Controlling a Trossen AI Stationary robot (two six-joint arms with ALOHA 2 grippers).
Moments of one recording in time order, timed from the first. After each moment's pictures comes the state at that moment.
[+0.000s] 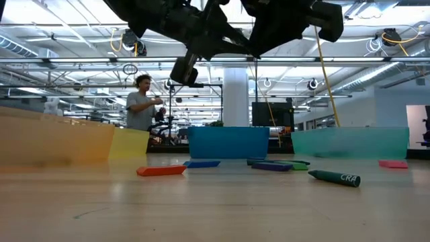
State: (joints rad) left arm 0.01 1.68 1.08 0.15 0.32 -1.29; right arm 0.19 1.50 1.20 -0.57 0.24 -0.79
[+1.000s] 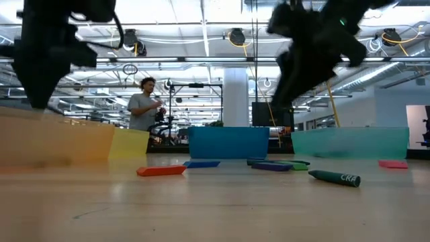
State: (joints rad) left arm -0.20 1.31 0.90 -1.31 -0.10 -1.42; right arm 0.26 1.50 0.90 -0.38 0.31 0.09
